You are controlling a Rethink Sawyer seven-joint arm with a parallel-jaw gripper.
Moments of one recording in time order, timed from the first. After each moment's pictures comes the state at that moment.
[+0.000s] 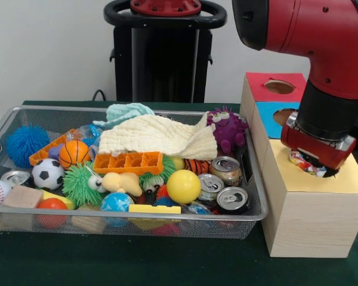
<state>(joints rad) 0.25 -0.24 -0.37 1.18 0.44 0.75 2.26</state>
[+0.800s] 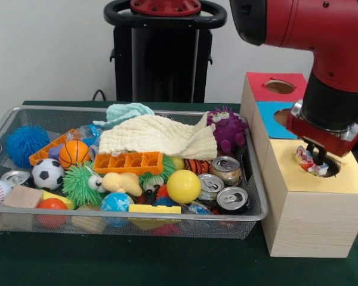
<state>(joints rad) 0.21 -0.27 -0.34 1.15 0.44 0.92 2.26</state>
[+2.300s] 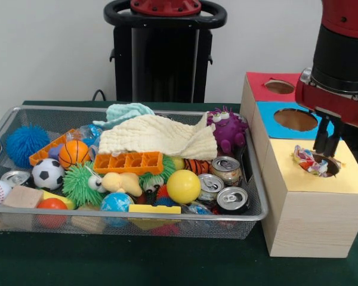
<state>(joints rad) 0.18 -0.38 -0.31 1.15 0.40 0.89 2.26</state>
